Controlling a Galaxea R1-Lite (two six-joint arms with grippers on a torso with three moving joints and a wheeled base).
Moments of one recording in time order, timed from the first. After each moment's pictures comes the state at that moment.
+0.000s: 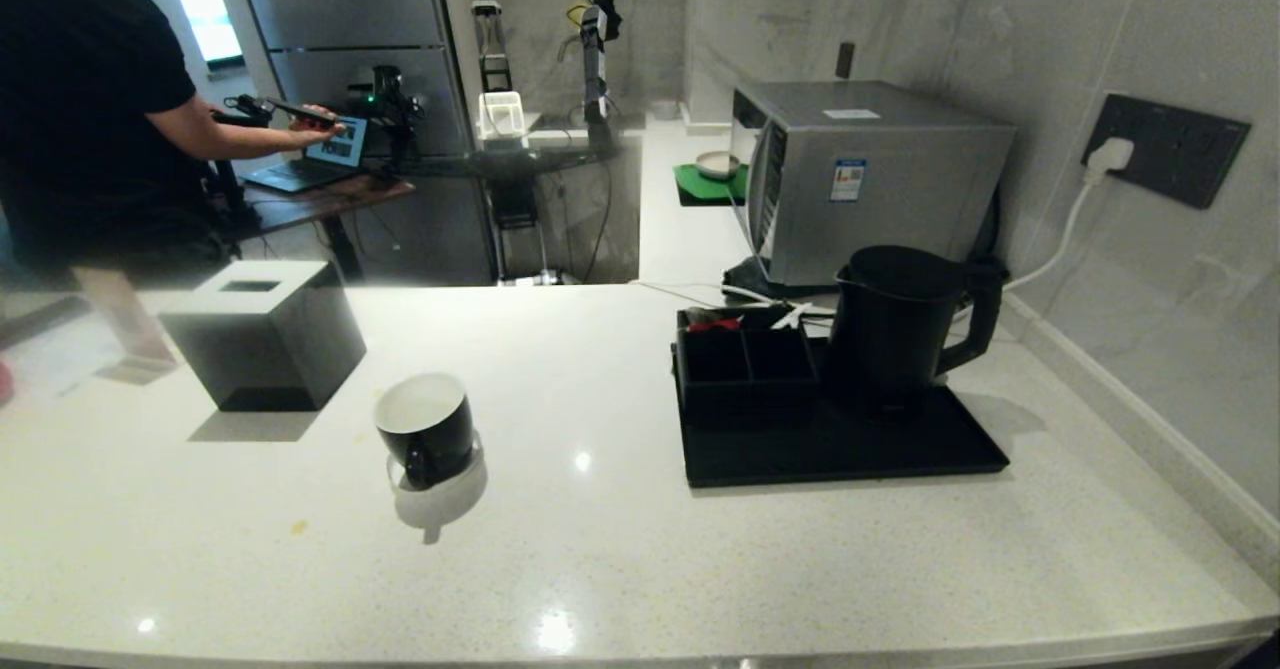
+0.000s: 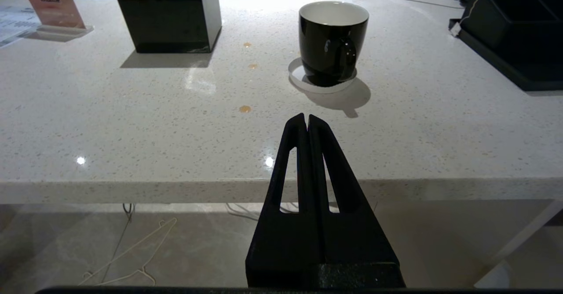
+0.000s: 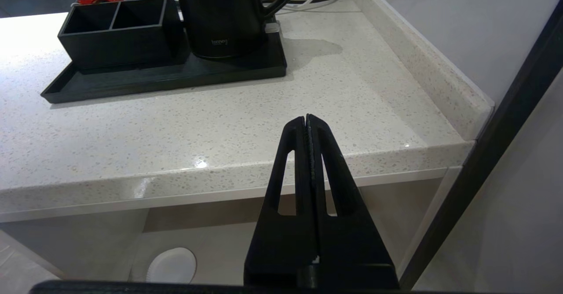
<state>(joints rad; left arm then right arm) 0.00 0.00 0.00 0.00 0.01 -0.01 0.00 0.00 0.00 0.00 -0.06 0.07</state>
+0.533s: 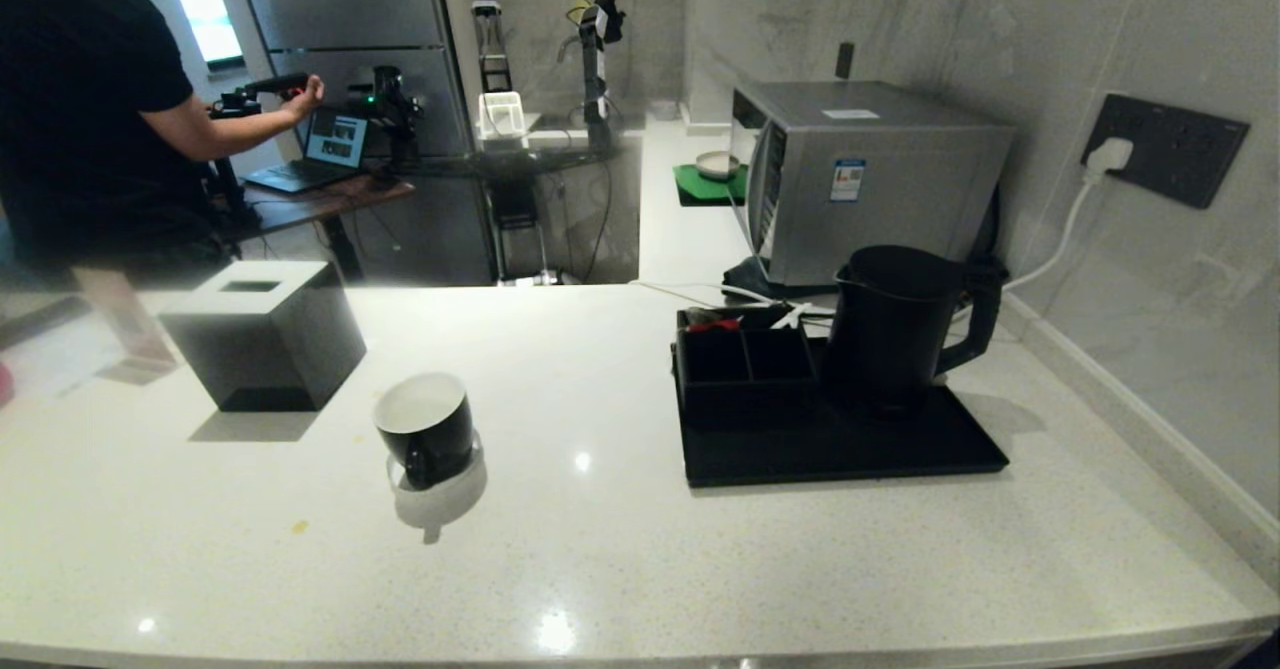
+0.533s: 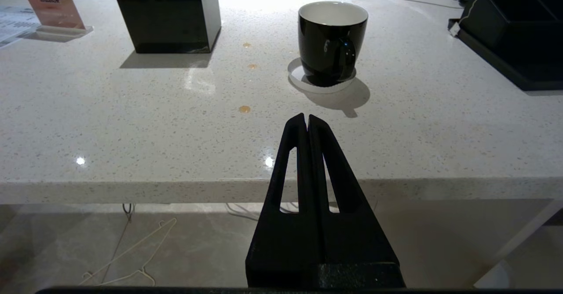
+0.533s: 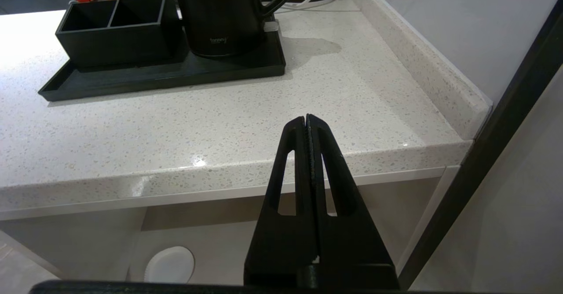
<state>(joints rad) 0.00 0.00 0.00 0.00 0.01 -0.01 0.00 0.00 0.00 0.00 -0.06 0.06</state>
